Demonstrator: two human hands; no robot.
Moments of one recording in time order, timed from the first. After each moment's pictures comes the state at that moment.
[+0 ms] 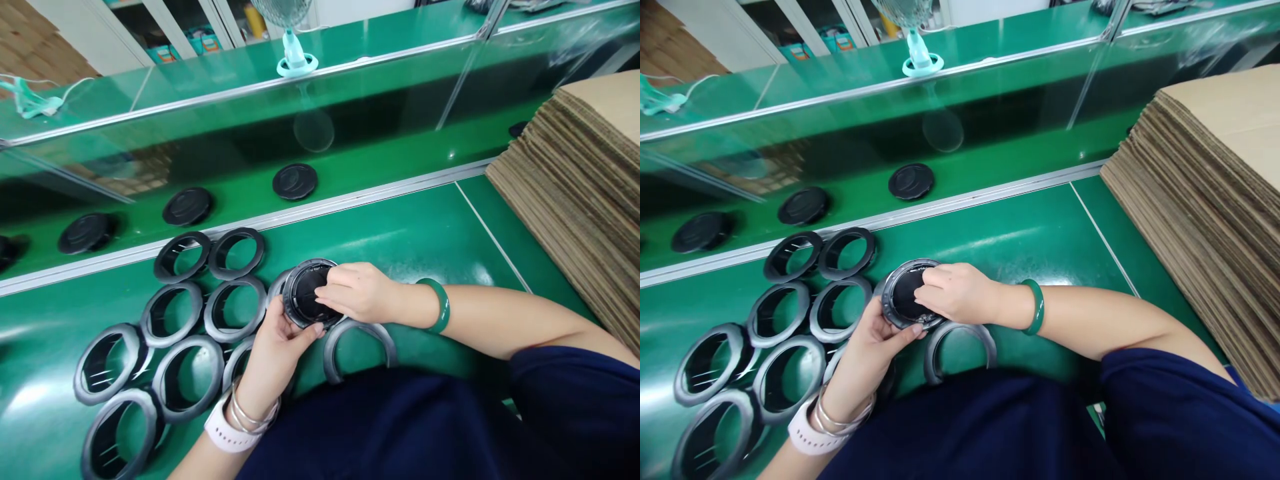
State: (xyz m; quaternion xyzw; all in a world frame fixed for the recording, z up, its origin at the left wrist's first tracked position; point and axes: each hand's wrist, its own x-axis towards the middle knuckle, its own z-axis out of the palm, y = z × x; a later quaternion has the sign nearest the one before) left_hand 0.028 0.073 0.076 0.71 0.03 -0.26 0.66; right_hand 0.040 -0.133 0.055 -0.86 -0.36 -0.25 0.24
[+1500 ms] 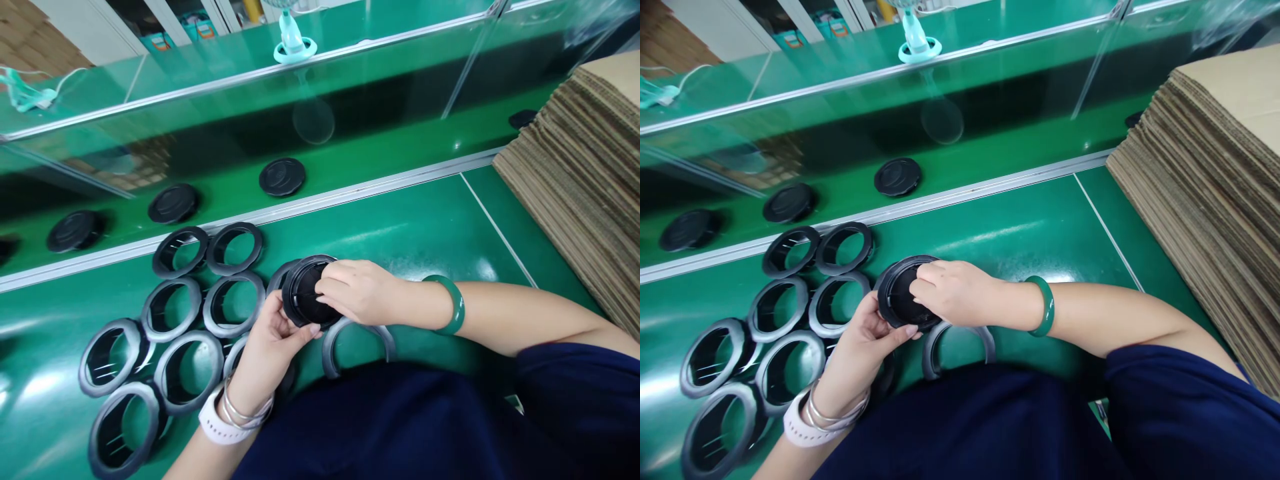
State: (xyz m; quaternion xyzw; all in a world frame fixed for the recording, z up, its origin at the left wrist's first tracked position) left_hand 0.029 0.084 0.068 0.68 -0.01 -0.27 0.68; right_hand 0.034 -0.133 0.068 -0.88 -0.37 -0.16 0.24
